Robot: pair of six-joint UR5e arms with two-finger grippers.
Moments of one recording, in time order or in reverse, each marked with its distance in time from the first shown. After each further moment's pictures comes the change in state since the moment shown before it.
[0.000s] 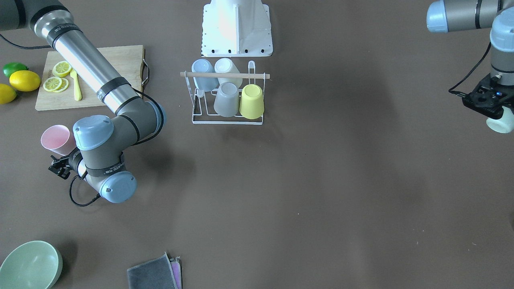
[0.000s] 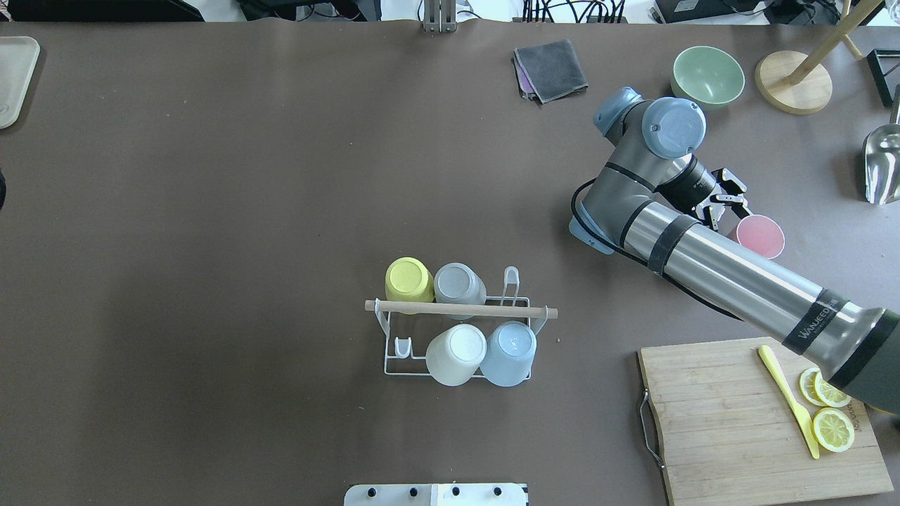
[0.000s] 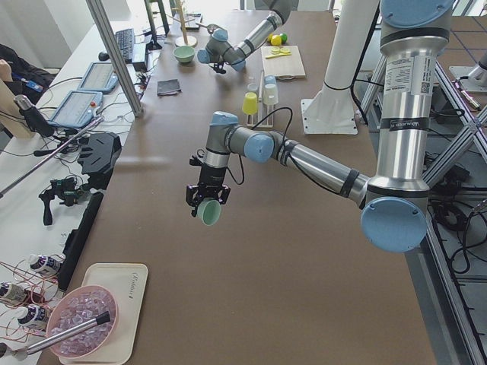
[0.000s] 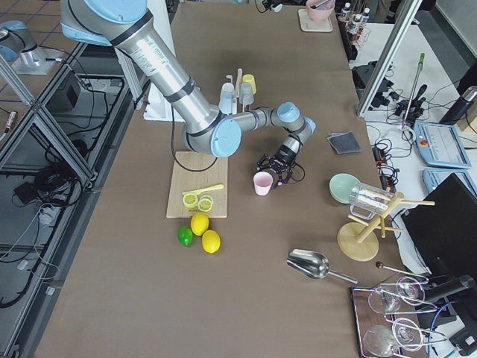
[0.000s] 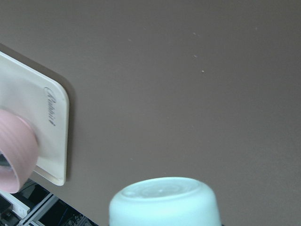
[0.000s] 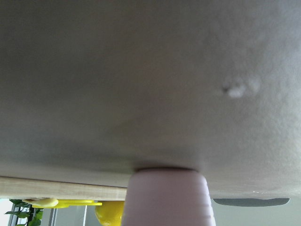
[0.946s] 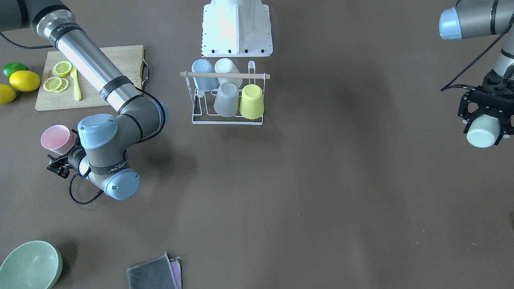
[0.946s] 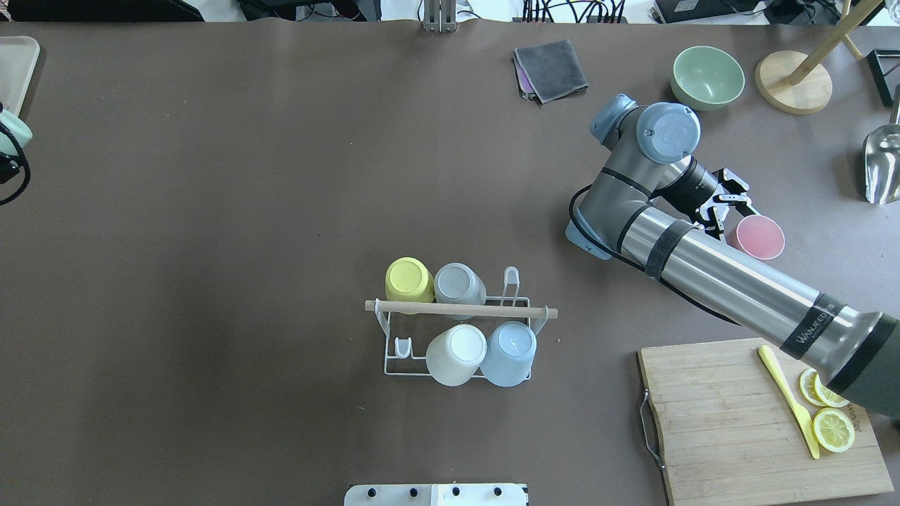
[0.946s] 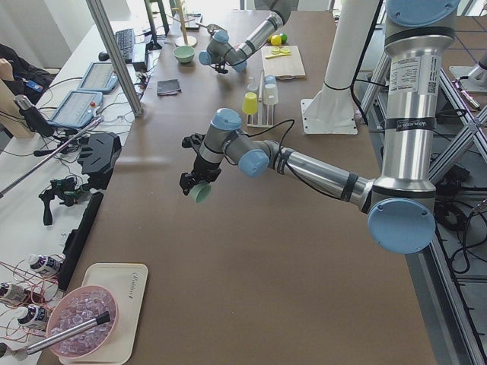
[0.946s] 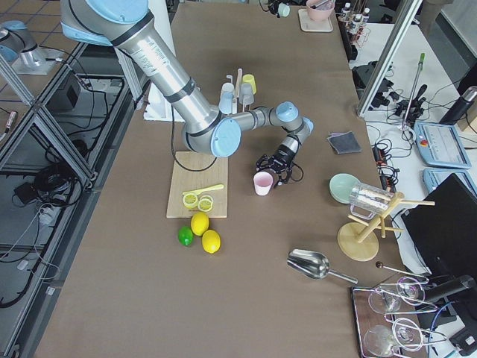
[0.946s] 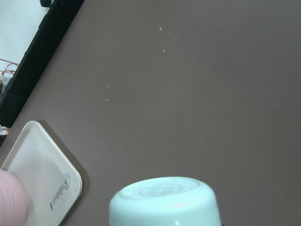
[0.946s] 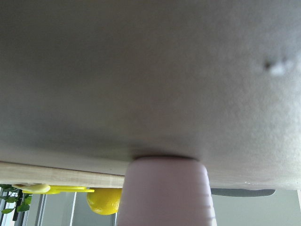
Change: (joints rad) left arm -0.036 0.010 0.117 -0.540 -0.256 -0.260; right arm -0.013 -0.003 0.008 -0.030 -0.053 -0.038
